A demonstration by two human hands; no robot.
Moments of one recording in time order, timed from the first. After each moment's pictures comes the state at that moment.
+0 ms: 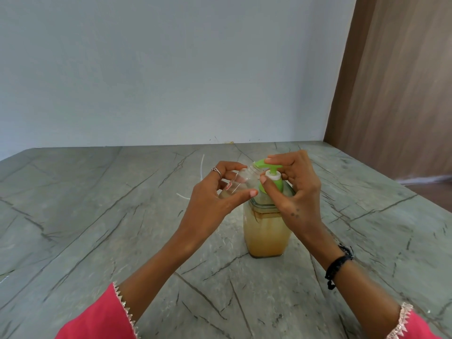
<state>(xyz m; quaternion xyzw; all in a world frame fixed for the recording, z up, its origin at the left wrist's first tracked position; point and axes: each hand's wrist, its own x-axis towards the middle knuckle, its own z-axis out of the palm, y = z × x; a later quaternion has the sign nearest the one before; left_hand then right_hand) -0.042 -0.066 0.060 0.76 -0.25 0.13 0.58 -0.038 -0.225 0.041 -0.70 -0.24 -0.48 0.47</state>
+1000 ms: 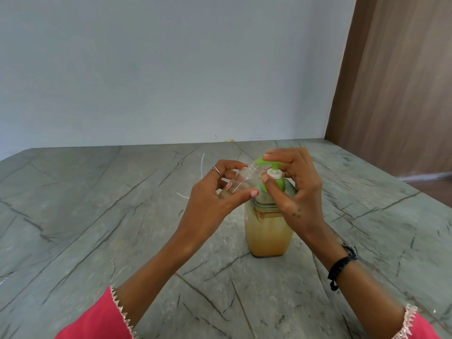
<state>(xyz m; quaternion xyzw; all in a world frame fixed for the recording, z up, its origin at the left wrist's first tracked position) -0.042 -0.064 0.059 0.76 -0.25 0.12 0.59 -0.039 -0.226 0.044 -0.72 -0.24 -0.49 0.42</state>
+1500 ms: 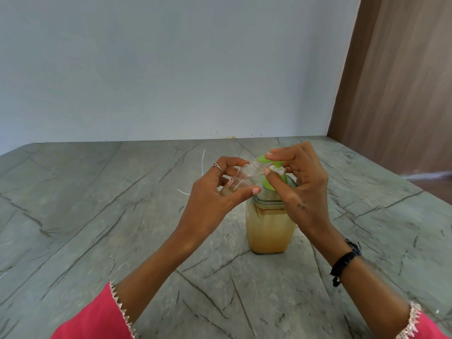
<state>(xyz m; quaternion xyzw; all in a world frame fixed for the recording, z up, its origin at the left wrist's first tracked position) -0.041 -0.064 0.058 0.76 -0.25 0.13 0.58 -0.040 -0.224 0.048 -0.72 -0.21 -0.49 0.44</state>
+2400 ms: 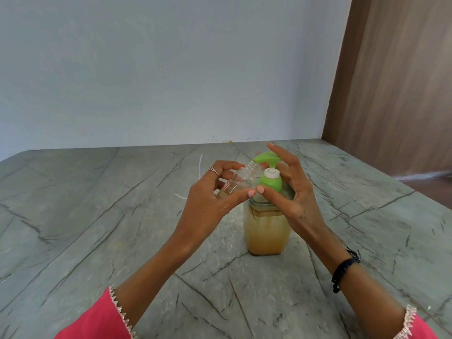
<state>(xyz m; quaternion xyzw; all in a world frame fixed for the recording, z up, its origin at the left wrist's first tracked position) -0.043 -0.064 0.059 0.76 -0.25 0.13 0.59 -0.046 -0.233 0.037 -0.73 -0.26 -0.29 0.56</state>
